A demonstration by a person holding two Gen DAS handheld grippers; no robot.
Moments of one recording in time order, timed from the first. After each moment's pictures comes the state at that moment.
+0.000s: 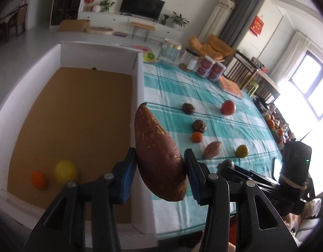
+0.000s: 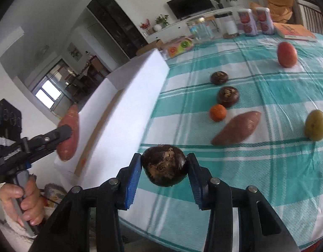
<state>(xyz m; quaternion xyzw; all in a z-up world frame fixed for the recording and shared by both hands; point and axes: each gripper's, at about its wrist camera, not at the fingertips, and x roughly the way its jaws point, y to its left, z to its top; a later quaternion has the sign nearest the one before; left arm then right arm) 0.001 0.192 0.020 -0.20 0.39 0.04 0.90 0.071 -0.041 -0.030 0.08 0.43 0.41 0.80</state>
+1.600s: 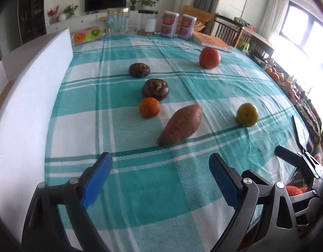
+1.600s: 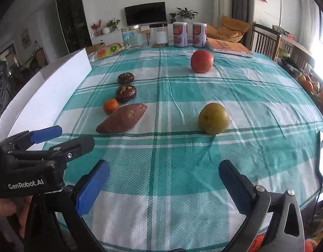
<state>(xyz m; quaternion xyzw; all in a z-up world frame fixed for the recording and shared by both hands) 0.093 0.035 -0.077 -0.09 0.43 -0.02 0.90 0.085 -0.152 -0.082 -0.03 0.43 0.15 0.89</state>
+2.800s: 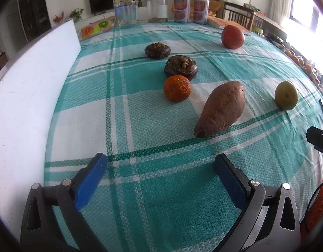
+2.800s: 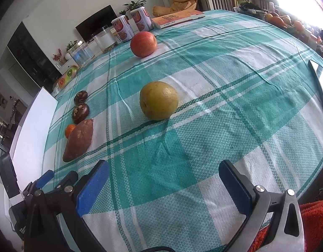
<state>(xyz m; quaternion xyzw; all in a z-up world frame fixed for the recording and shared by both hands) 0.110 0.036 -0.122 -0.02 0.45 0.03 0.89 0.112 -0.223 -0.109 0.14 0.46 0.06 0.87</state>
